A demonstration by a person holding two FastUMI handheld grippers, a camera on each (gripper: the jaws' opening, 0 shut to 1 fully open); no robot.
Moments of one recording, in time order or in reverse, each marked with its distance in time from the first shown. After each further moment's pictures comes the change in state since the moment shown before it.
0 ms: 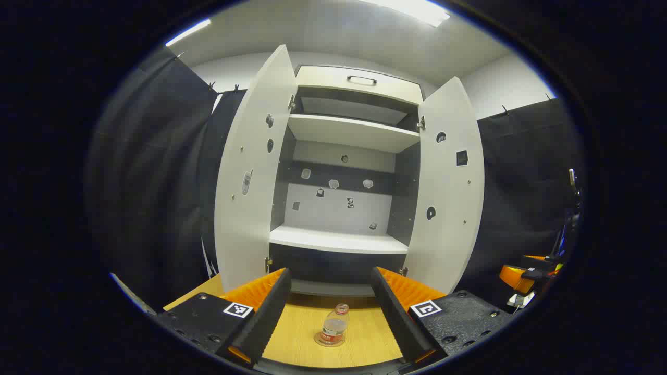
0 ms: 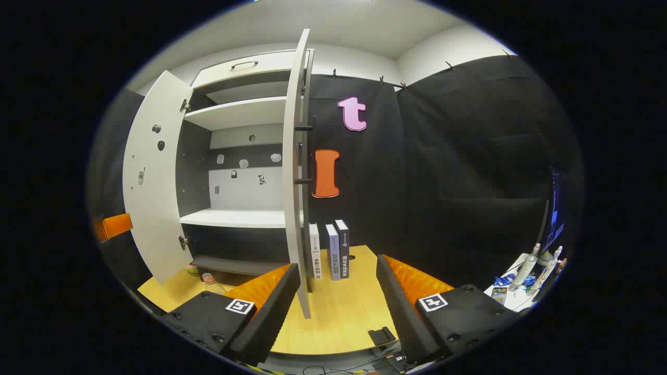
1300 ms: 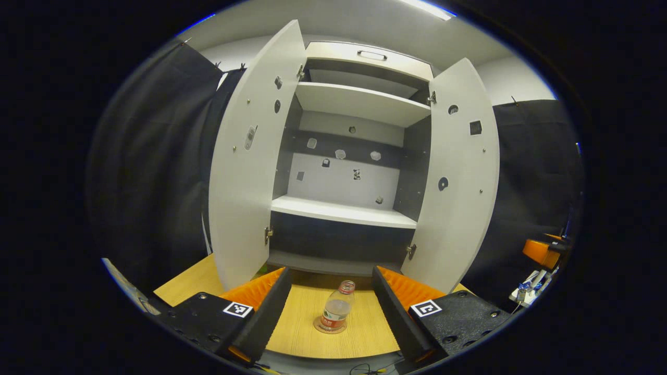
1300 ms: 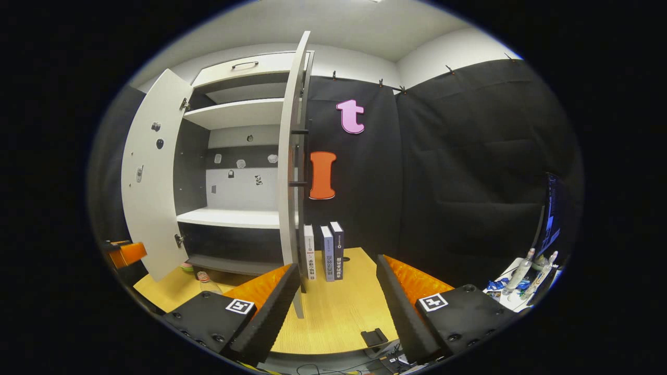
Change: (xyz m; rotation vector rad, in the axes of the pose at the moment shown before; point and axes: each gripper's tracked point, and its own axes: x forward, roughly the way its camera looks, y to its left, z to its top) left arm 0.020 0.002 -0.083 -0.036 0.137 0.007; right arm -0.003 -0.010 0.002 -0.028 -0.013 -0.025
